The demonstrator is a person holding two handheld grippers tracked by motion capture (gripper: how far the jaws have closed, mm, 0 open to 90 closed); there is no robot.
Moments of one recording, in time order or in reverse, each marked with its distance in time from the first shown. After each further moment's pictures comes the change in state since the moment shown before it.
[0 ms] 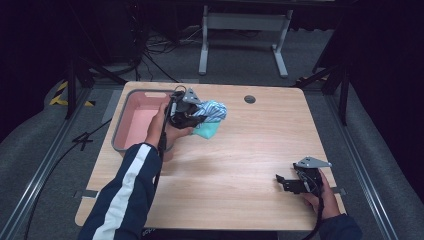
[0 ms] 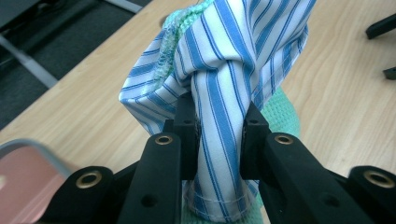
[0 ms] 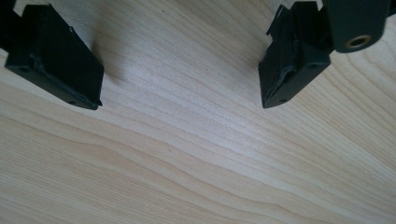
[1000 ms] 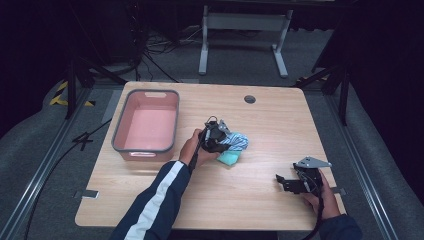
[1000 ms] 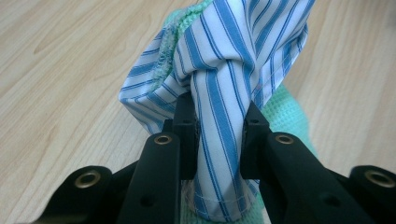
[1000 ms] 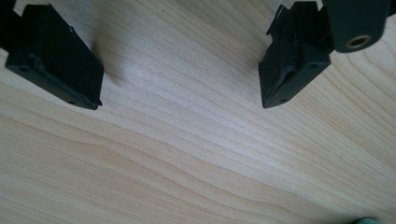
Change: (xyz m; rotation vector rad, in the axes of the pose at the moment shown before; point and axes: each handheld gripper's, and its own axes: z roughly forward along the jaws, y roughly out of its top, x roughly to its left) left arm -0.048 -0.034 0.125 0.123 -0.150 0.006; right arm 0.000 0.000 0.000 0.000 -0.001 -0.001
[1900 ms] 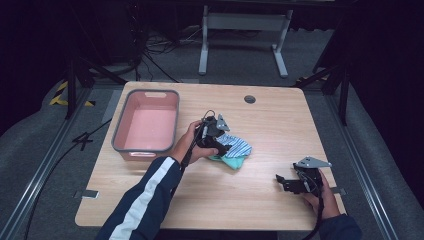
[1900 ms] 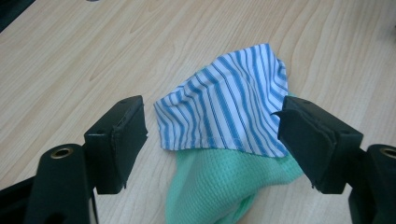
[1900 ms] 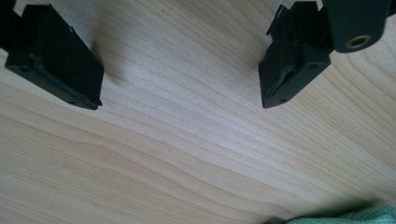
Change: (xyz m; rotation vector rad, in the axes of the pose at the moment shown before) left arm -0.009 0.014 -0.043 -0.038 0.105 0.082; right arm 0.000 0.000 0.000 0.000 0.000 0.000
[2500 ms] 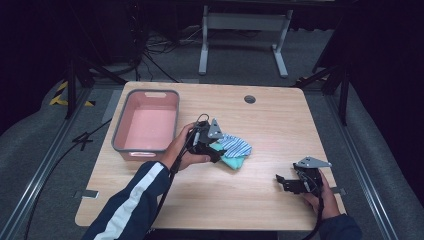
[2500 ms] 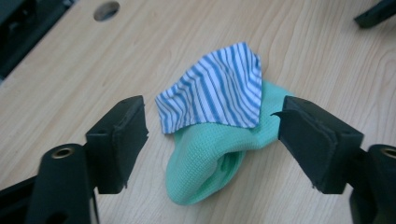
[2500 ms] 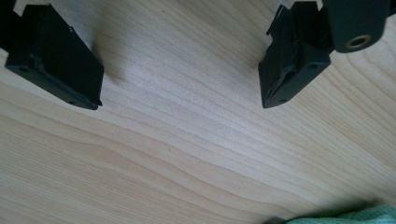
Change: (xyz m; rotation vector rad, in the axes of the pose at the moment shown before) left arm -0.019 -0.016 -0.040 -0.083 0.014 0.052; right arm 0.000 0.000 0.000 0.000 0.000 0.000
